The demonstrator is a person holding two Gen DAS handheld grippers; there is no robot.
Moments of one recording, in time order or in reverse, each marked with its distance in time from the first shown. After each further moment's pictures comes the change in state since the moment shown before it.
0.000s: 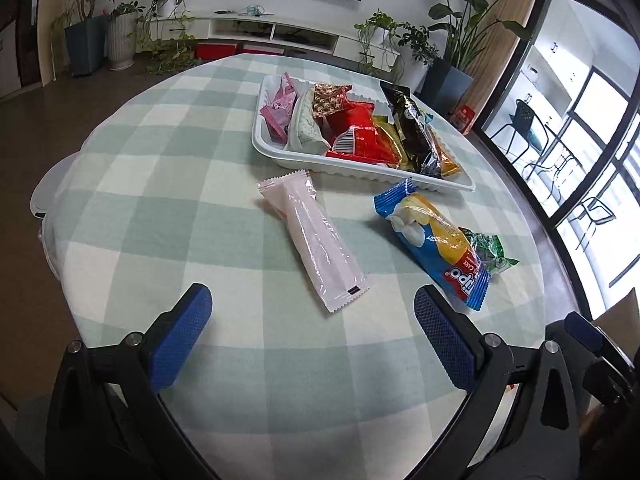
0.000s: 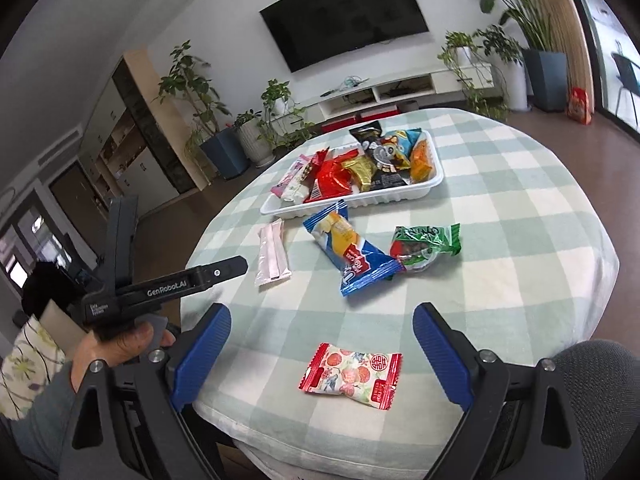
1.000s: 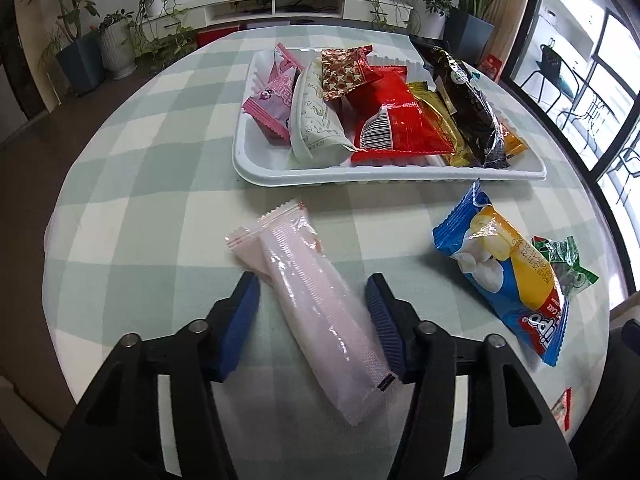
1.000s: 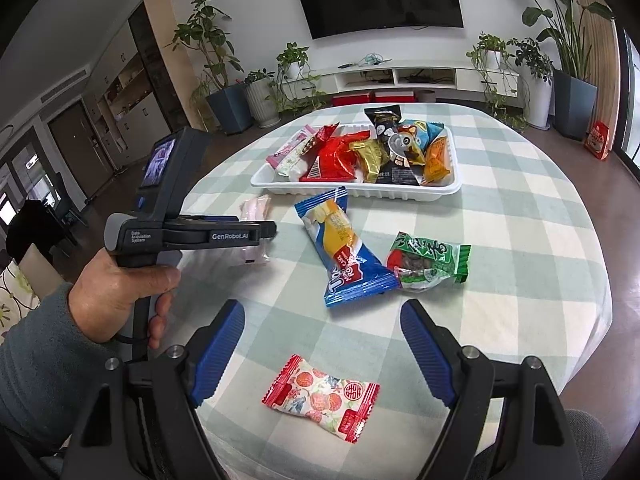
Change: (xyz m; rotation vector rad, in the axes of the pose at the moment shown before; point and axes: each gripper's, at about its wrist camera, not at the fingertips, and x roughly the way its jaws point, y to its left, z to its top) left arm 0.088 -0.005 0.056 0.140 0.134 0.160; right arm 0.035 -0.006 0.021 -0.126 0.109 -0.038
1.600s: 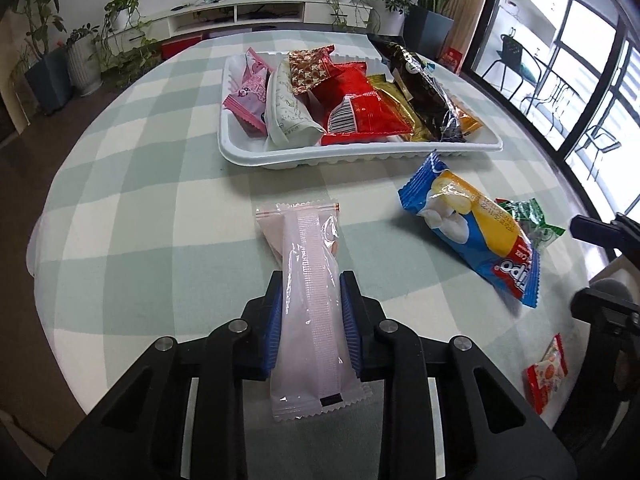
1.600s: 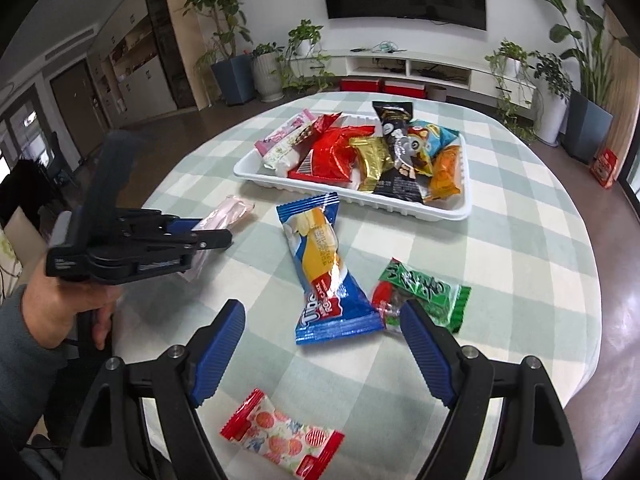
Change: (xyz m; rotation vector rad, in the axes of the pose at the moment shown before) left arm -0.024 0.010 -0.027 0.065 -0.021 -0.138; right arm 0.043 -0.001 0.034 -0.151 0.103 -0.045
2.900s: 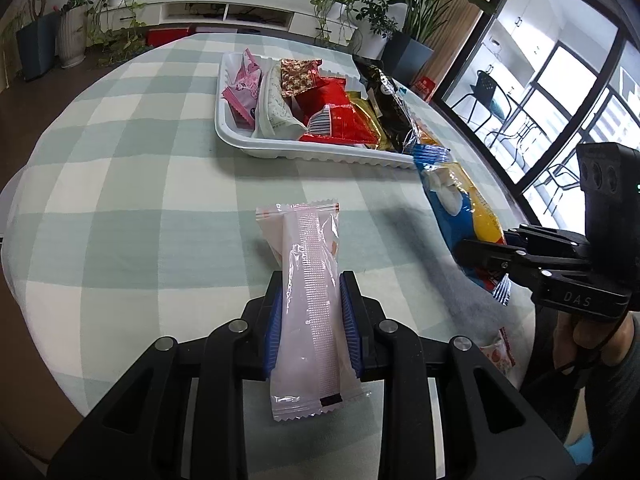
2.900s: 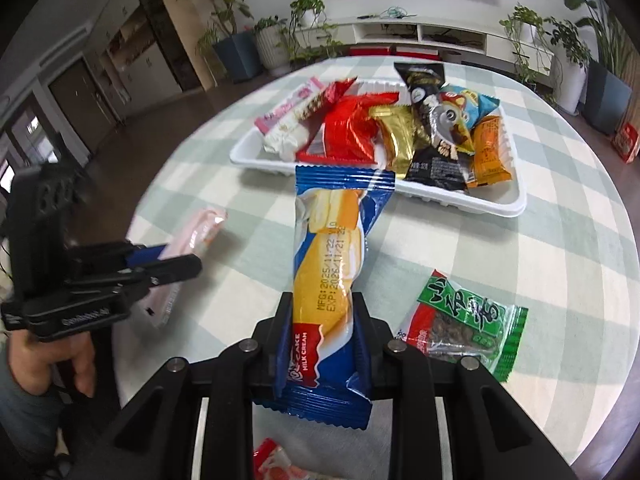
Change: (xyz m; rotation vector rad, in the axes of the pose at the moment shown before) left arm -0.026 0.013 -0.023 -0.104 -0.058 -0.184; right arm 0.029 -0.010 0.019 0.123 0.069 0.110
